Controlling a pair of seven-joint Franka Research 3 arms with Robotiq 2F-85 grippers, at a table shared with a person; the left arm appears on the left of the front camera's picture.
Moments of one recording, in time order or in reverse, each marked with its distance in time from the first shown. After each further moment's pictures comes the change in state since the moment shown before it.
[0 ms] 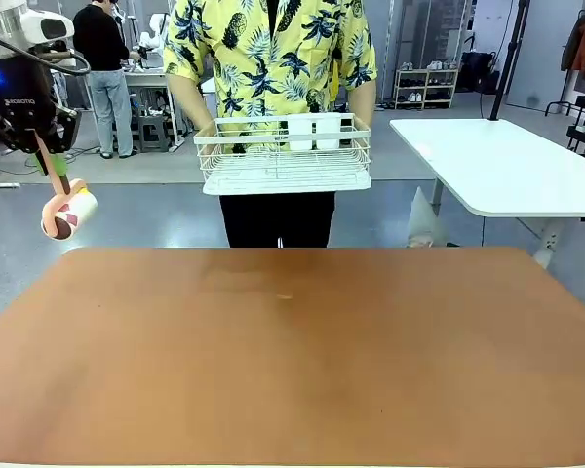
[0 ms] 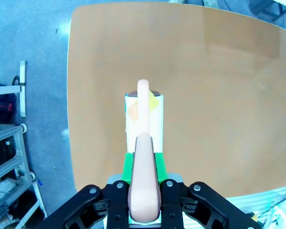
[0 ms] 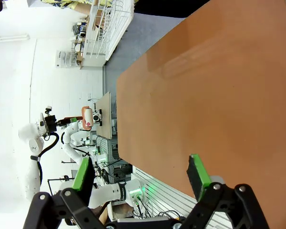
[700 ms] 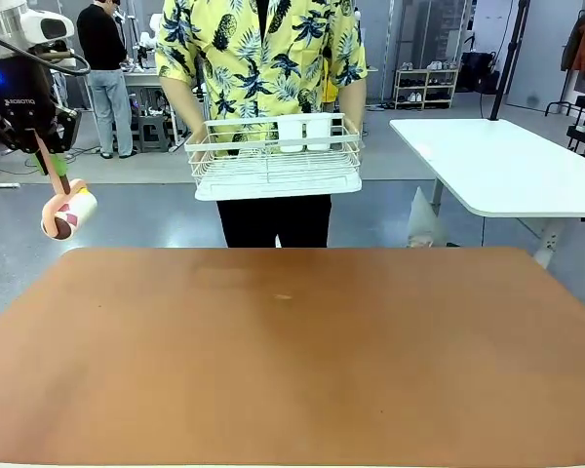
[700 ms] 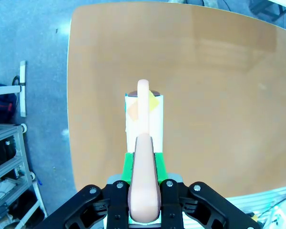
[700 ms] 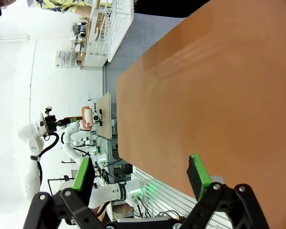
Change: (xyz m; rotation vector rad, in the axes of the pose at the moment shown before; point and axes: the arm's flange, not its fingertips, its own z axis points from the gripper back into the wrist) left arm 0.000 0.000 0.000 0.000 0.000 0.000; right arm 0.000 0.000 0.000 0.000 0.000 0.000
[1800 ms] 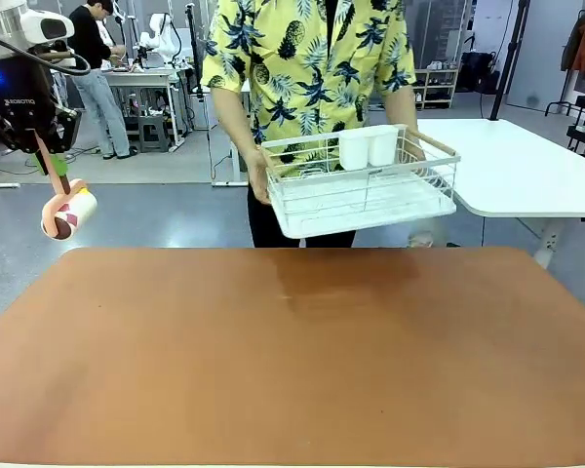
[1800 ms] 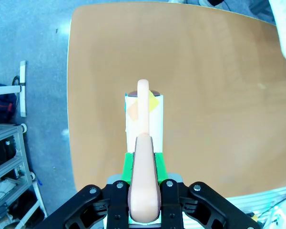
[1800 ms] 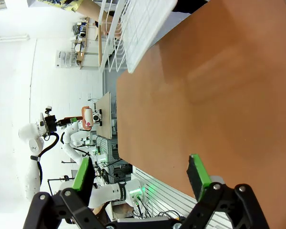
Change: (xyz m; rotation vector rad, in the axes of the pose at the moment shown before) left arm 0.000 0.000 0.000 0.000 0.000 0.000; right arm 0.000 0.000 0.000 0.000 0.000 0.000
